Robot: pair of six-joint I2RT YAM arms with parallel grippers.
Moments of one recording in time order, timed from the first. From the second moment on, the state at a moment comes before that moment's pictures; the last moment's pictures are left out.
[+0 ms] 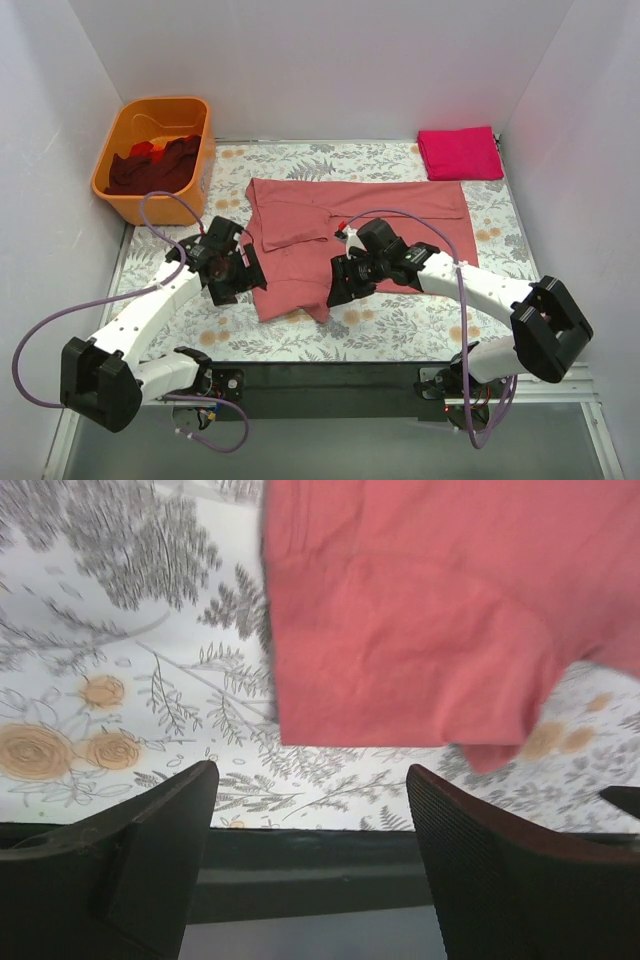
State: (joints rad) left arm -0.42 1.14 0.93 -0.96 -0.02 -0.77; right arm 0.80 1.38 0.87 -0.38 -0.49 0.48
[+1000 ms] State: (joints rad) left arm -0.42 1.24 0.61 -0.61 0.18 -0.91; right arm 0.85 1.61 0.65 0.11 -0.49 0.81
